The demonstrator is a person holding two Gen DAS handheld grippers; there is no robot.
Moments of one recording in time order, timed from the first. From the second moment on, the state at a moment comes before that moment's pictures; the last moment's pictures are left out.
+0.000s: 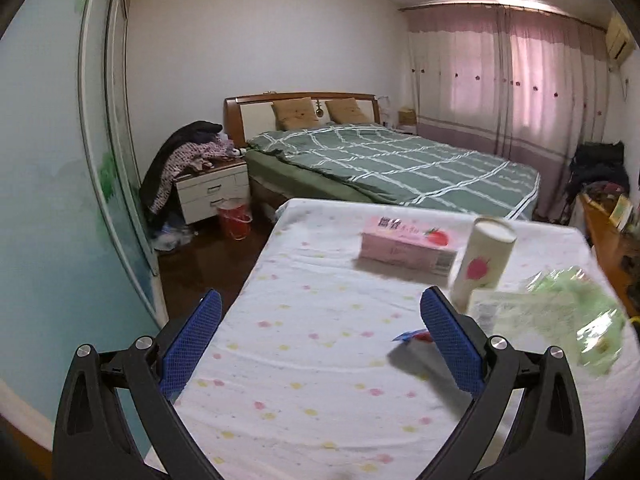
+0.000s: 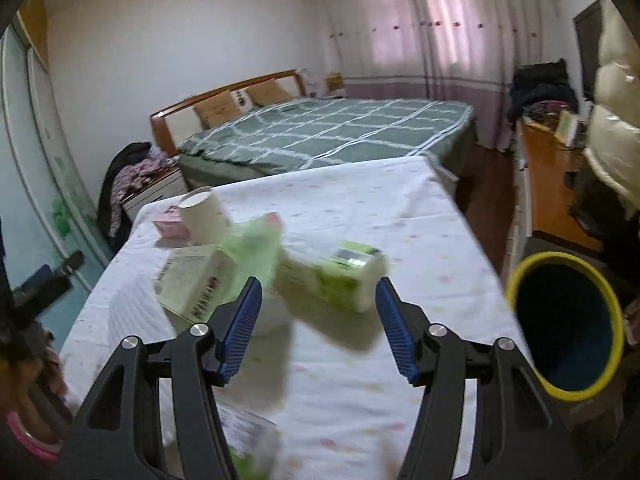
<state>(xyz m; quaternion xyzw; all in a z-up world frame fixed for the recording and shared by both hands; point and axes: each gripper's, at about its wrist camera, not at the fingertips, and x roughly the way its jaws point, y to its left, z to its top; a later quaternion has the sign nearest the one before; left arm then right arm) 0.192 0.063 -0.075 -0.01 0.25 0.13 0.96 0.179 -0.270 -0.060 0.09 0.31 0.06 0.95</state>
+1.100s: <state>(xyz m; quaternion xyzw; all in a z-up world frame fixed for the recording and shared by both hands) 0.201 0.075 -0.091 -0.06 0.27 0.12 0.95 0.234 -0.225 -0.033 0.09 0.32 0.11 0.94</state>
